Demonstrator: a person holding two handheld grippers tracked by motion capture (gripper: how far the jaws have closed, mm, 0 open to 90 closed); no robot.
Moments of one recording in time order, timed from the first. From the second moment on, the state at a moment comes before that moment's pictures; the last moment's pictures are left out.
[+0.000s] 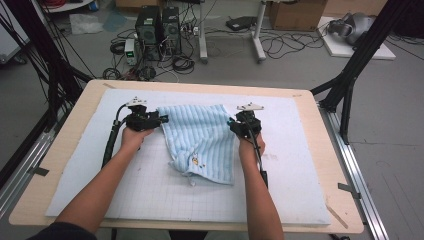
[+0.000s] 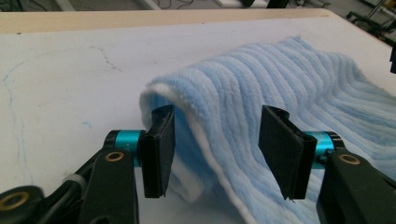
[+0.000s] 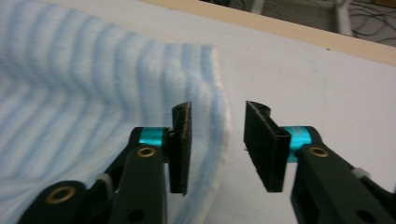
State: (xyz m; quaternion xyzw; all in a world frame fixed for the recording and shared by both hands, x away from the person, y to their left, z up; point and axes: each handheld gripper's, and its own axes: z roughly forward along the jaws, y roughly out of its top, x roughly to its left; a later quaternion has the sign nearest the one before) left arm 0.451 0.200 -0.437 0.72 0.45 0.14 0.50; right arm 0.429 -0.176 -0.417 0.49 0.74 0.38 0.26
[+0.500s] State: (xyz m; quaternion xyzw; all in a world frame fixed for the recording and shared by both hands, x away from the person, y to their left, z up) left arm 0.386 0.217 -0.429 0.72 0.40 0.16 0.55; right arm 0.347 -0.193 -0.428 0.43 0.78 0.43 0.14
